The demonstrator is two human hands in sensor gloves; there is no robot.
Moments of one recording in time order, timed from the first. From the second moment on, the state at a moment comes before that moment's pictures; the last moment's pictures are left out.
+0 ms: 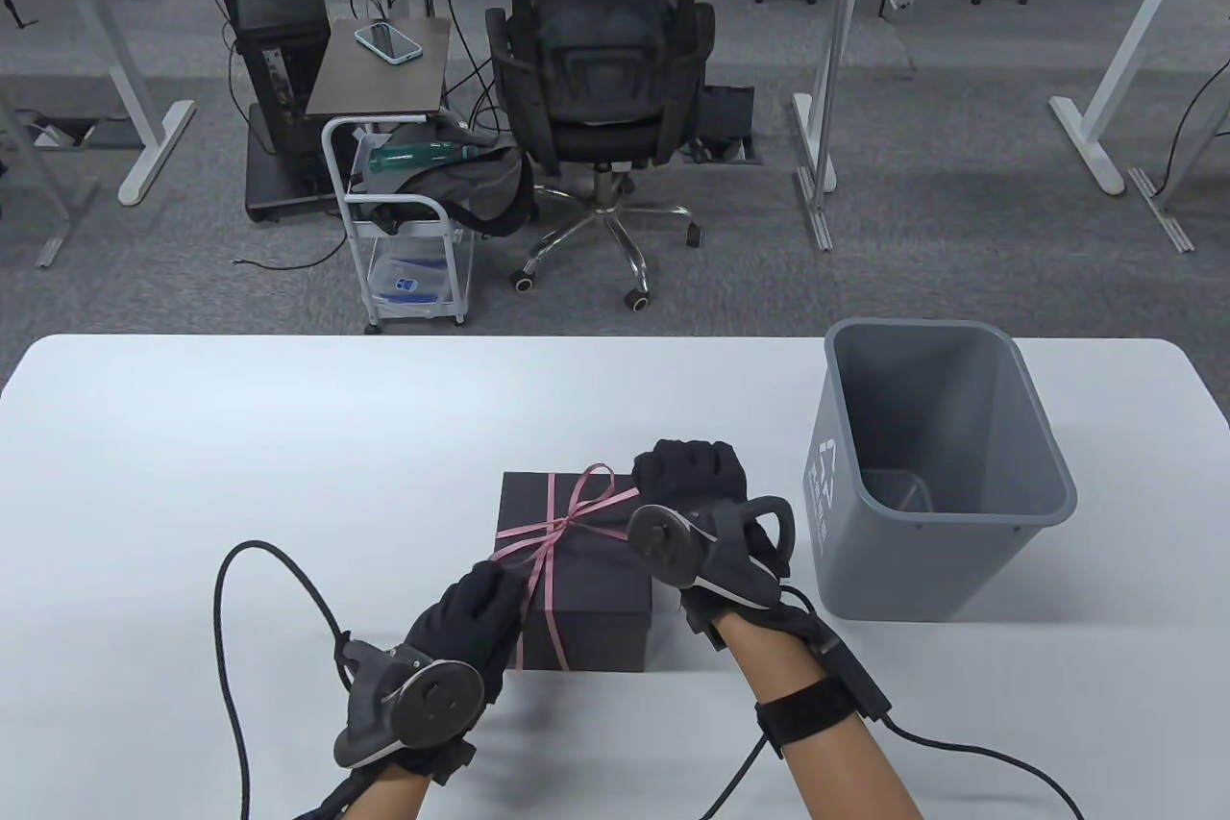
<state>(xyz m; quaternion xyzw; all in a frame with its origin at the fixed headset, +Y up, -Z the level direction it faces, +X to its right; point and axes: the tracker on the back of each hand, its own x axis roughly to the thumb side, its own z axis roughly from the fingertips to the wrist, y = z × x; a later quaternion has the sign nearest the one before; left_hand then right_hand) -0.194 -0.708 -0.309 0.19 -0.19 0.12 0.96 0.052 -0.625 -0.396 0.19 -0.20 0.96 0.05</state>
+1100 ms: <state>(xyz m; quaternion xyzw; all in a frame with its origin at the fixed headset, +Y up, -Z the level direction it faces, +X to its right) -0.196 -0.710 -0.310 0.19 -0.18 0.13 0.95 0.174 -0.518 -0.346 0.01 -0.28 0.95 0.15</state>
